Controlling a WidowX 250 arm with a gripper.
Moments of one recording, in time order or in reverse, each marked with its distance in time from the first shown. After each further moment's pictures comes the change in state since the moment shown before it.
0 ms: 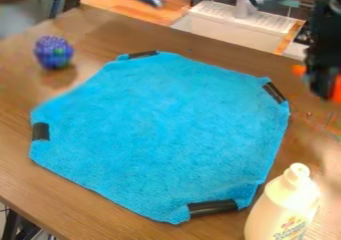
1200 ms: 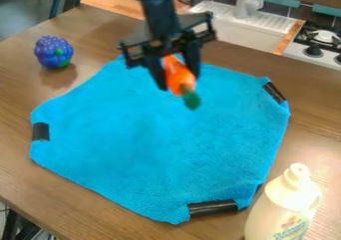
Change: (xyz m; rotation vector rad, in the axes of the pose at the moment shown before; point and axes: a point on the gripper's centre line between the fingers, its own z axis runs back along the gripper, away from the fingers) arm 0.087 0.170 0.061 -0.037 -0.032 -0.199
